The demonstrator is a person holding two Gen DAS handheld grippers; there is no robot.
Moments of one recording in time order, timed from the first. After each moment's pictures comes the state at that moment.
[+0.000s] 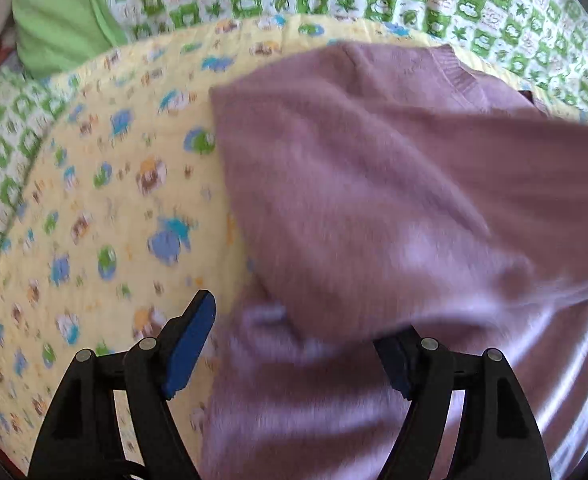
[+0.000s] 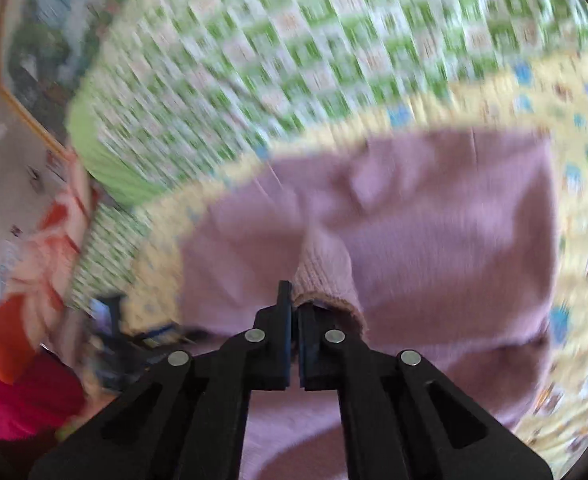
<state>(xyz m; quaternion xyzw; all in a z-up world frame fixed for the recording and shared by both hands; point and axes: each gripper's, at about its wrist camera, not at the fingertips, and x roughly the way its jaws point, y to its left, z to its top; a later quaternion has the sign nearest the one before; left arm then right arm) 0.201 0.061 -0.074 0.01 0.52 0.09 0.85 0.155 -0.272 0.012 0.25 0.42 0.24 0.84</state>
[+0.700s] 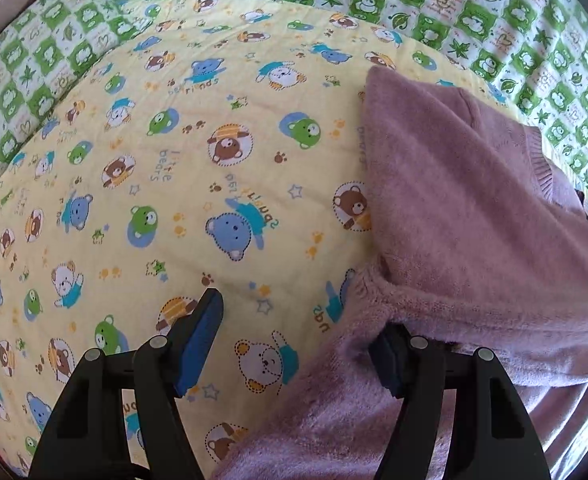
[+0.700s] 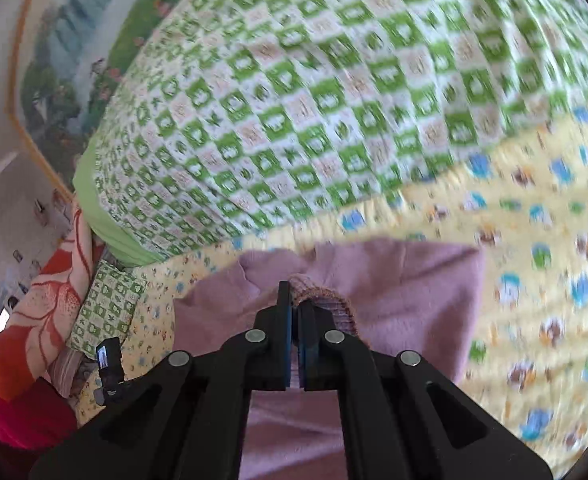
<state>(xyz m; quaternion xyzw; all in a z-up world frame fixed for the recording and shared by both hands) 0.209 0.129 -0.091 -0.14 0.51 0.16 0.83 0.176 -0.356 0.026 0.24 0.34 0.21 0.89</state>
